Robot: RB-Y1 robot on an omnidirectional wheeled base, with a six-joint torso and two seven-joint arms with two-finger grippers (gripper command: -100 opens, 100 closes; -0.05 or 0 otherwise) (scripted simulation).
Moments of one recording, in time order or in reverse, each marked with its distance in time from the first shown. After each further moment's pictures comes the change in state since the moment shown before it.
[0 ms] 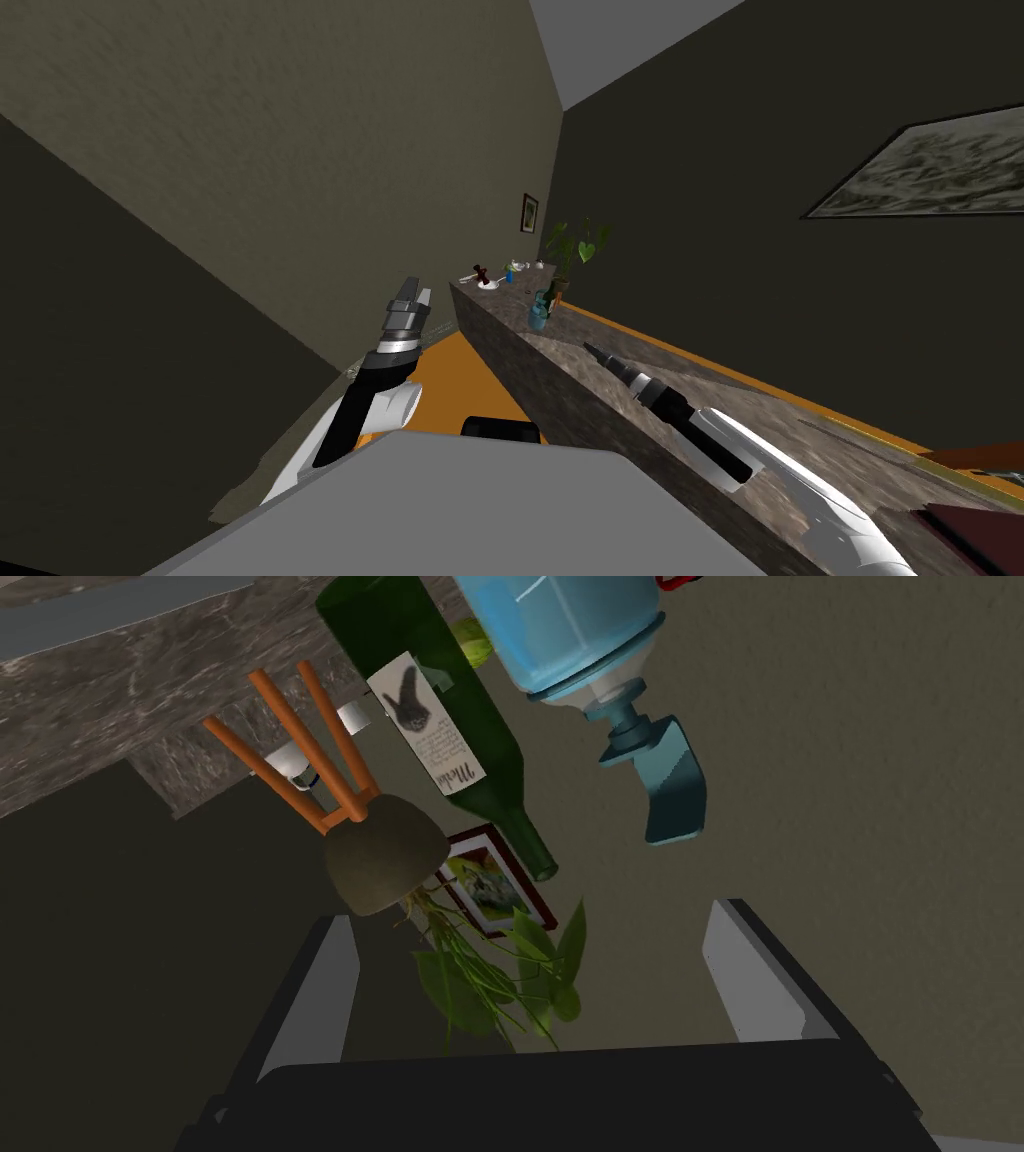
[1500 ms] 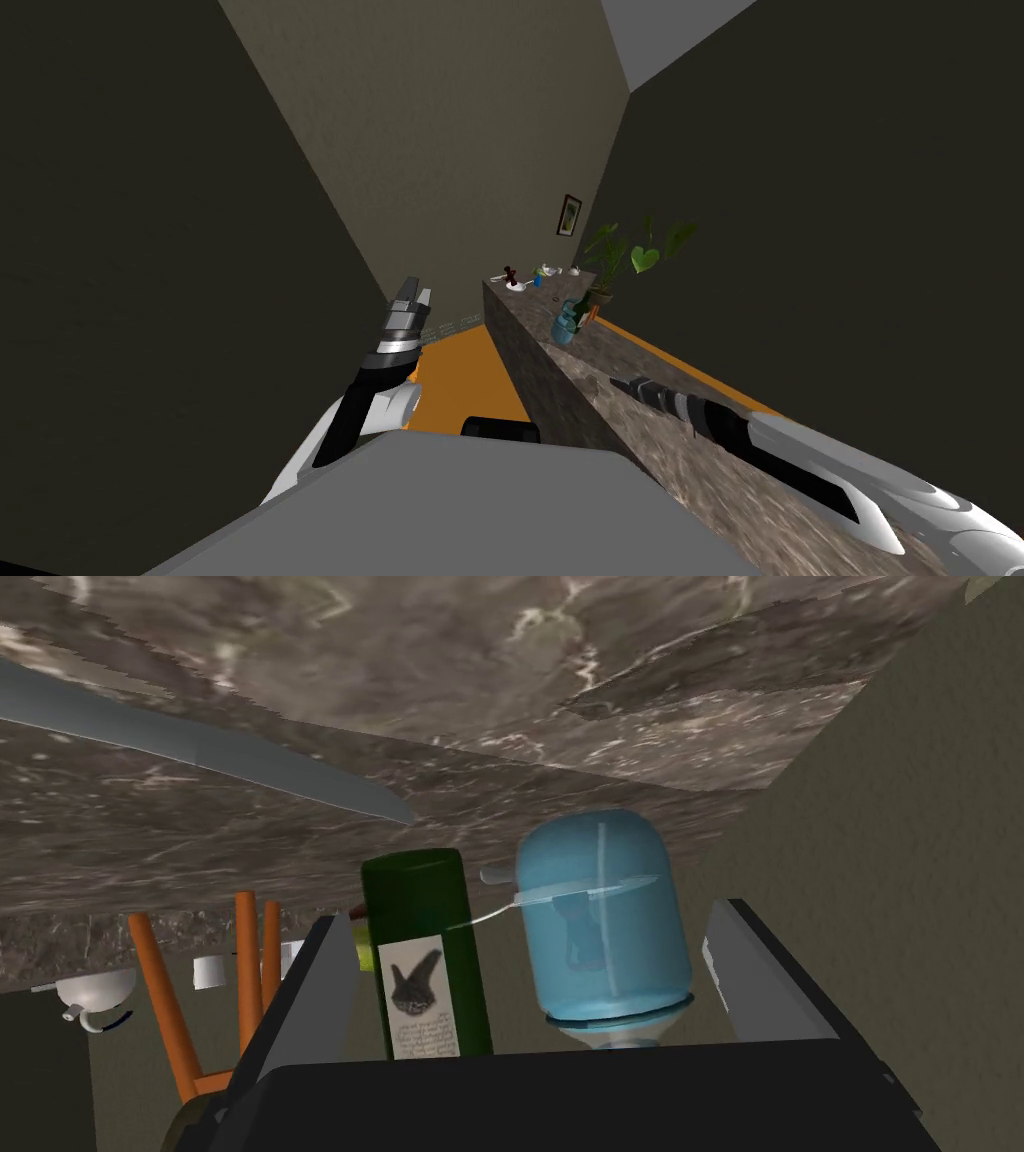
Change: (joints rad) left arm 0.000 0.000 0.000 0.000 0.000 0.000 0.000; right arm 0.062 -0.395 0.134 0.260 0.145 -0.089 0.034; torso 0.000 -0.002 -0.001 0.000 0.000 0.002
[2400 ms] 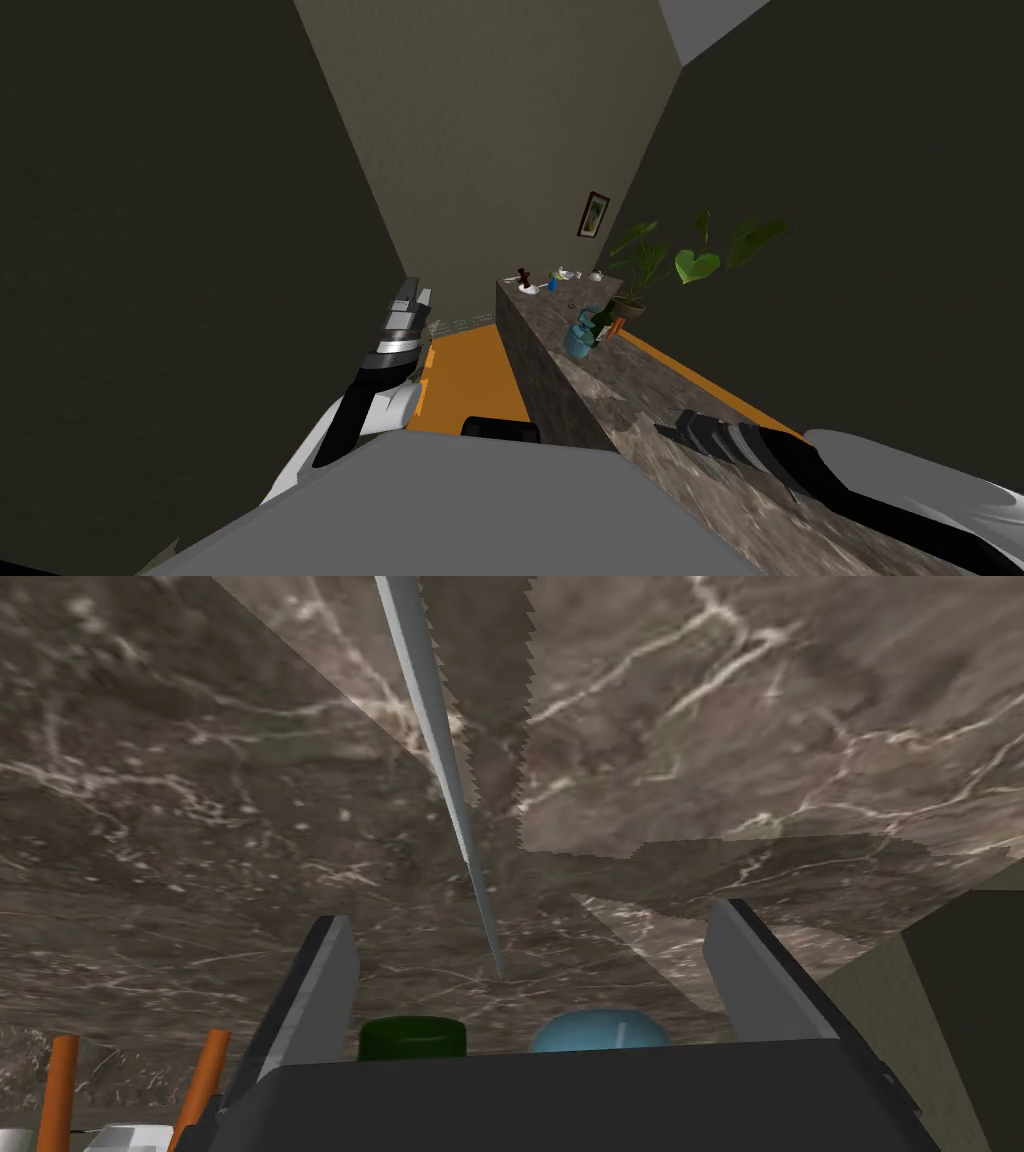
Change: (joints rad) left arm 0.000 0.000 0.000 0.000 0.000 0.000 0.000; right arm 0.069 -0.214 0.131 0.164 0.086 -0.101 0.044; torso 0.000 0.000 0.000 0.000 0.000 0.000
